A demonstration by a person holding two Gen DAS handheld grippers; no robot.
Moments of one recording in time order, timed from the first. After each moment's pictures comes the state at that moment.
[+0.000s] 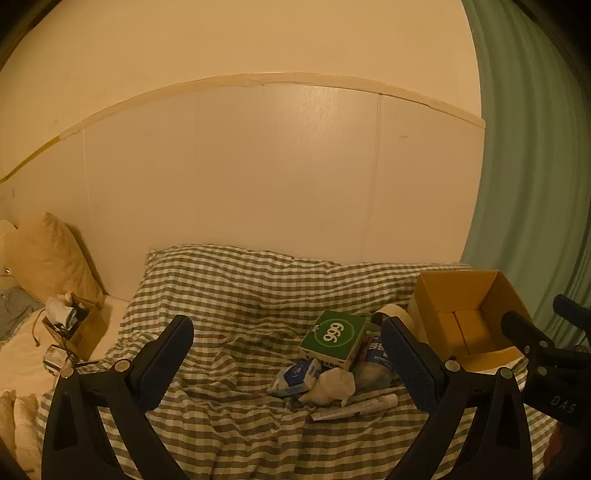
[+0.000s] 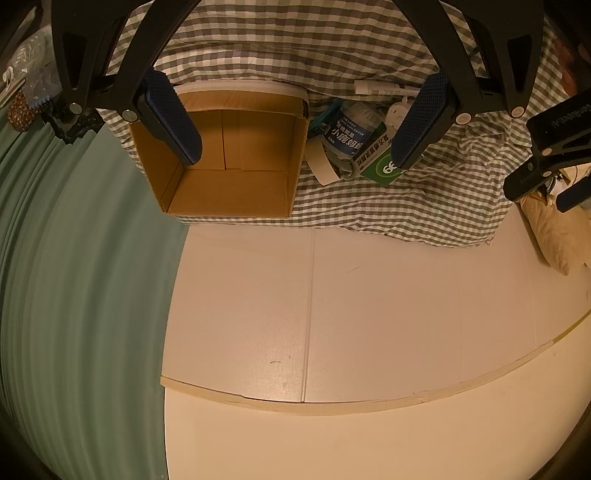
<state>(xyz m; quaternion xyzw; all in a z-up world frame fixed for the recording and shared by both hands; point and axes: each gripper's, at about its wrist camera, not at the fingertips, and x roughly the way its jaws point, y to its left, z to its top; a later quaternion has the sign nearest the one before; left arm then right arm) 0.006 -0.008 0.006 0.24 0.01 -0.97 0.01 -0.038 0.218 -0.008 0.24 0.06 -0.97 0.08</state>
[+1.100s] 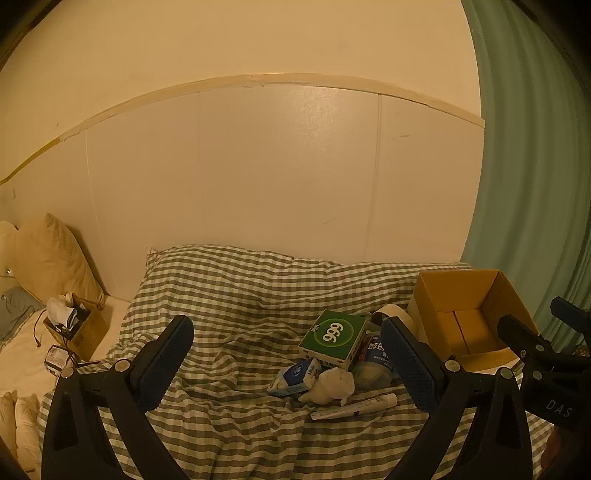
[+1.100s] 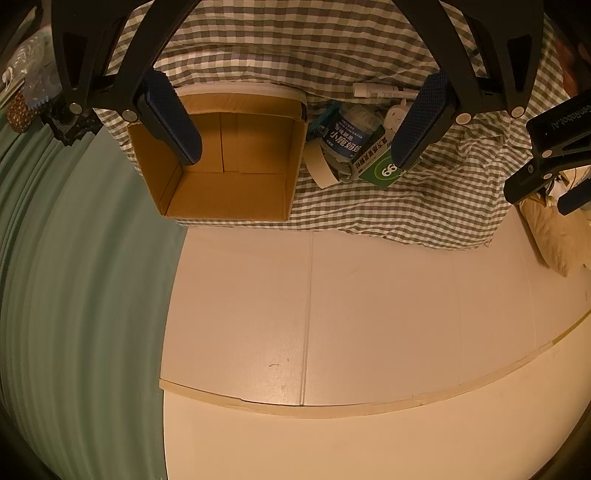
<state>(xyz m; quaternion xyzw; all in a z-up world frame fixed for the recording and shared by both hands) 0.008 -0.008 0.004 0.24 0.01 -0.97 0.01 -0.037 0.219 -0.006 0.25 0.06 -0.96 0.09</state>
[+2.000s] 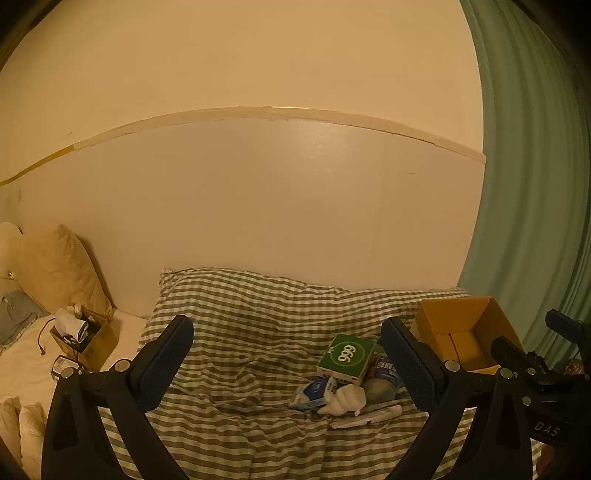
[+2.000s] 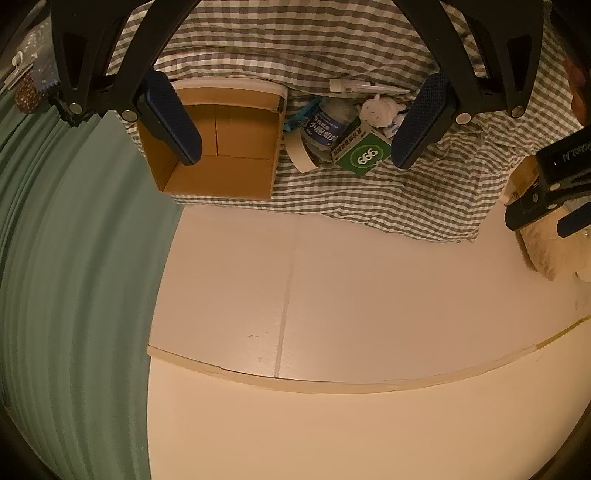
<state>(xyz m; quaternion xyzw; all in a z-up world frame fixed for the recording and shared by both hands) 0.032 -0.060 0.043 0.21 0.03 -0.98 0.01 -0.003 0.183 0.025 0.22 0.09 -0.97 0.10</state>
